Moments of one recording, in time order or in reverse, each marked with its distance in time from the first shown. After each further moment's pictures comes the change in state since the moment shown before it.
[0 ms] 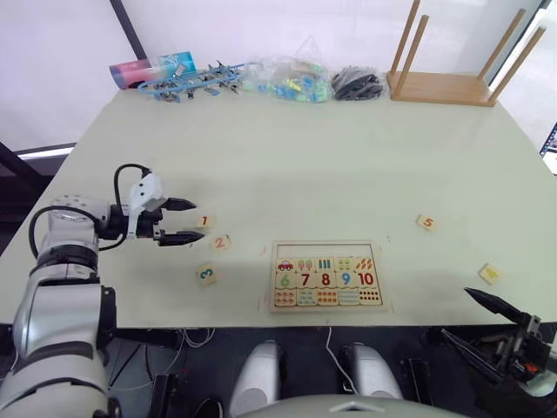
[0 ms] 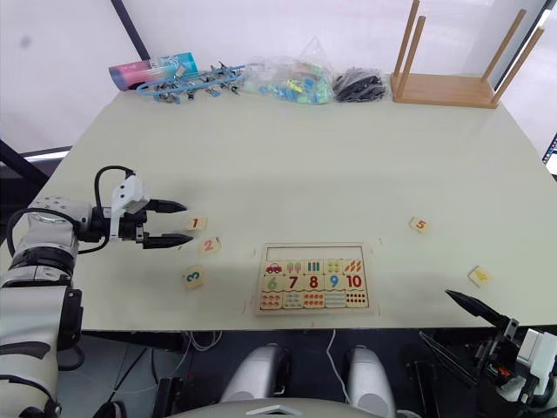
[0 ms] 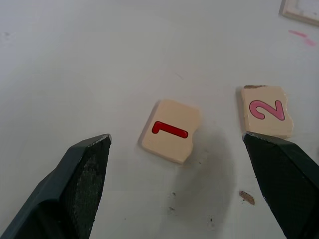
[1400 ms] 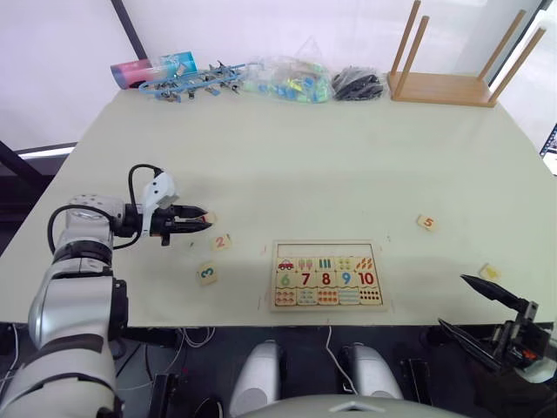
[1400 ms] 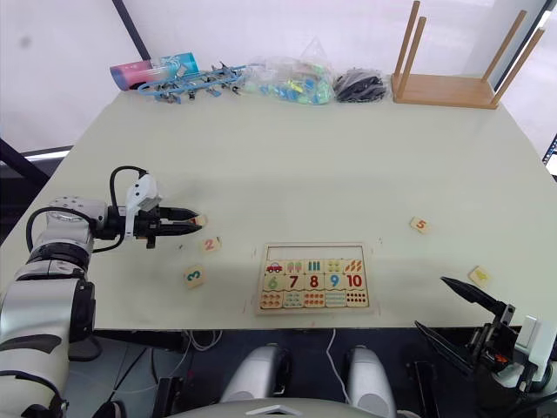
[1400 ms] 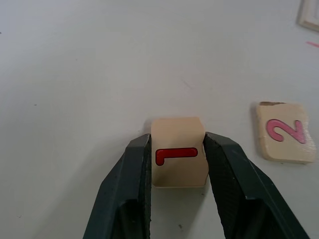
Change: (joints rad) left arm -0.039 -0.031 0.035 0.012 0.016 0.040 -0.033; right arm -0.029 -0.034 0.013 -0.075 0.010 0.049 -0.040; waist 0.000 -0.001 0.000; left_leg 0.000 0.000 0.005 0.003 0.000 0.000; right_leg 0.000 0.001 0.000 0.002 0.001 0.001
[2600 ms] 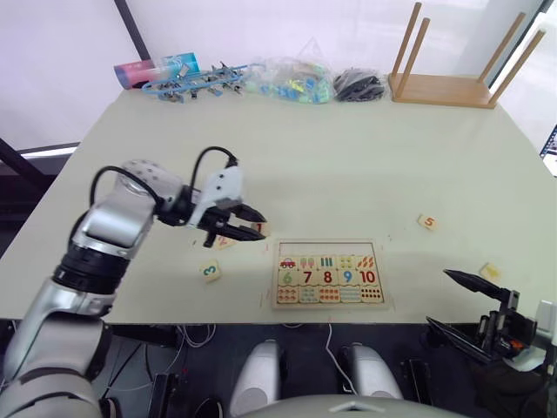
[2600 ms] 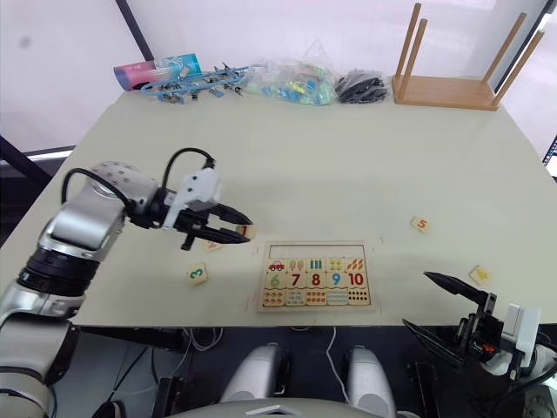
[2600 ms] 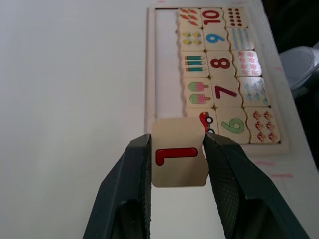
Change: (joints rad) left arm 0.227 0.051 -0.322 -1.327 -0.221 0.769 0.137; right arm -0.065 -0.029 0.061 -0.010 0.007 0.043 0.024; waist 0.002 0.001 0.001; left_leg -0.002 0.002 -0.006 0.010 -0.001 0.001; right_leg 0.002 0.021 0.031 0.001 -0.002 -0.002
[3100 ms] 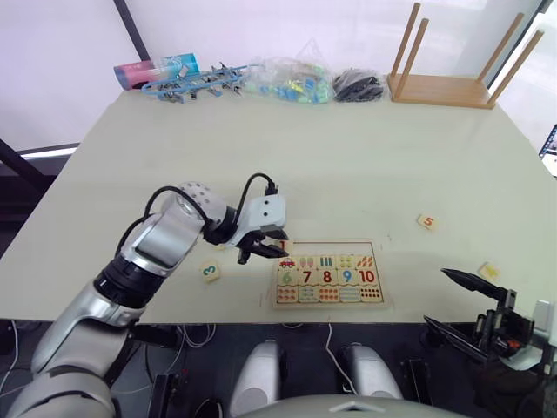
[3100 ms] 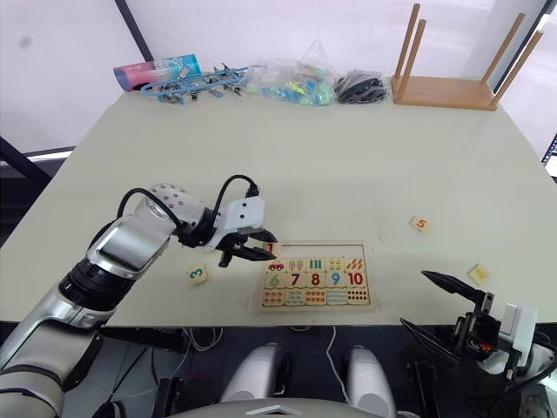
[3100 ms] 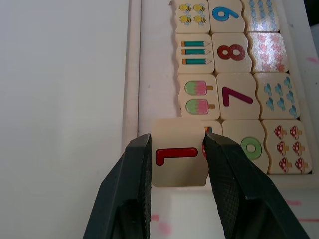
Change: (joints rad) left arm -0.006 -0.090 -0.156 -0.077 0.120 0.136 0.122; right arm -0.003 0.013 0.015 0.000 -0.006 -0.010 -0.005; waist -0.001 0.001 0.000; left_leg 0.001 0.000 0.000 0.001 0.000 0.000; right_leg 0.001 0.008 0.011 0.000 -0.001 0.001
